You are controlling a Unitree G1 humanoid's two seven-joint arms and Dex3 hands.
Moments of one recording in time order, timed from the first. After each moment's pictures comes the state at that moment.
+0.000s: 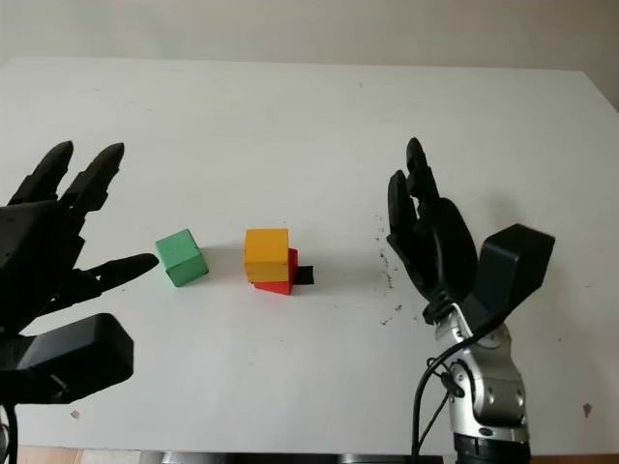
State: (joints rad) left arm 0.04 0.51 0.11 -0.69 1.05 0.29 -0.47; right arm -0.15 -0.15 -0.09 -0.19 0.19 0.18 0.19
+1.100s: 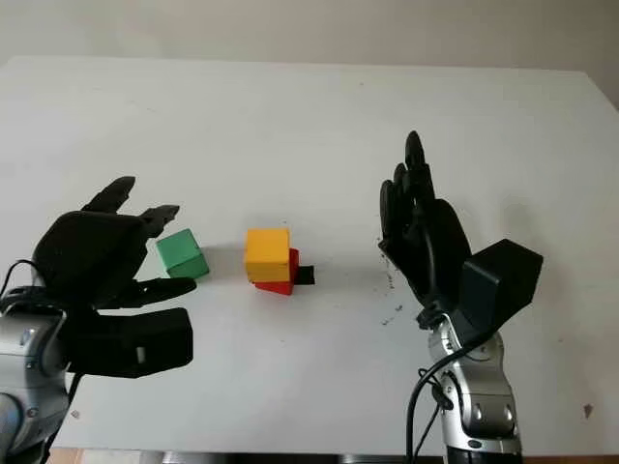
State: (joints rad) left arm -0.09 0.47 -0.08 -0.50 1.36 0.32 -0.54; right arm -0.13 -0.14 -0.08 -0.22 0.17 0.17 0.16
